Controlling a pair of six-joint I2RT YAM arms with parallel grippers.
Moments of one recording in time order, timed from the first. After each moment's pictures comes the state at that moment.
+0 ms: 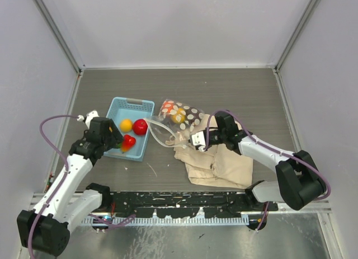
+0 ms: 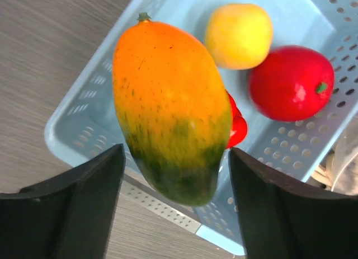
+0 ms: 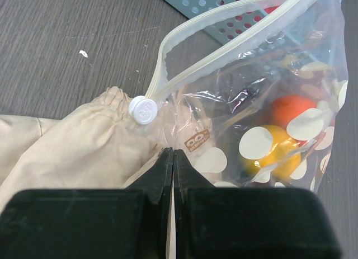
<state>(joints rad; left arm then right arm) -0.23 0.86 0.67 -0.64 -0.28 -0.68 0.49 1.31 0.64 -0.02 -0.86 -1.18</state>
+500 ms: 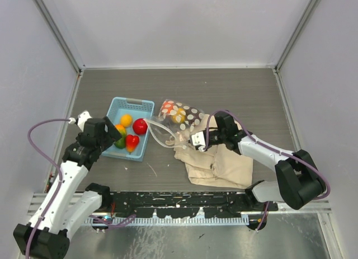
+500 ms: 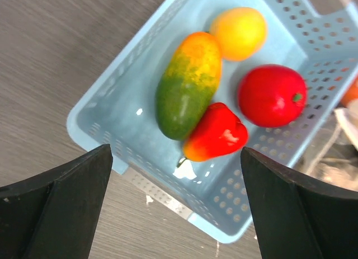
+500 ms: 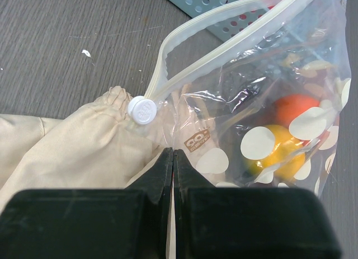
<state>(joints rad) -0.23 0.79 0.73 -0.75 -0.37 -0.77 0.49 1.32 0.64 -0.03 -0.87 -1.18</state>
